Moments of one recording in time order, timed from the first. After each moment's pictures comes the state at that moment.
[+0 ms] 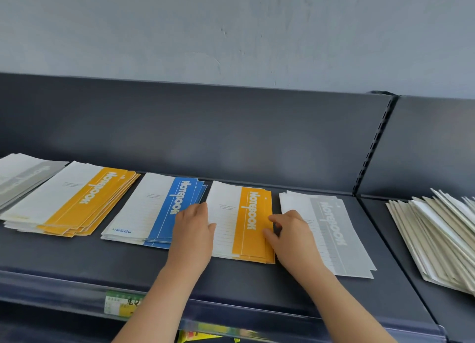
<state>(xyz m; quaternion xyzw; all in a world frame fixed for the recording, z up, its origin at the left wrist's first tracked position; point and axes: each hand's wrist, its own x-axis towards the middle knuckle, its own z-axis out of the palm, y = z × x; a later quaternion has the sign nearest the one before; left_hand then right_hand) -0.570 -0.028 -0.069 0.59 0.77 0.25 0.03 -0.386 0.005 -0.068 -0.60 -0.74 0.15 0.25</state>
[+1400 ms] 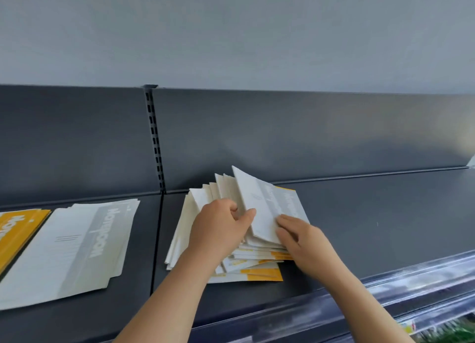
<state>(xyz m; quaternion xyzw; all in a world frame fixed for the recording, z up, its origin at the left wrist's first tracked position) -0.122 0.017 -0.035 0.71 0.57 0.34 0.22 0.056 -0.023 -0.059 -0.67 -0.67 0.14 0.28</state>
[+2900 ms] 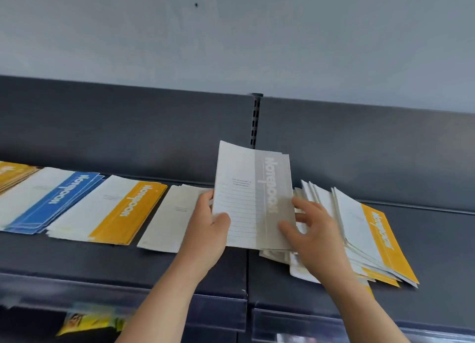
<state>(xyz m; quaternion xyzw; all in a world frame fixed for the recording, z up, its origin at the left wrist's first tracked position) -0.270 -0.046 -0.026 0.51 0.57 0.53 0.36 -0.086 -0.020 -0.034 -0.54 -0.66 0.25 0.46</state>
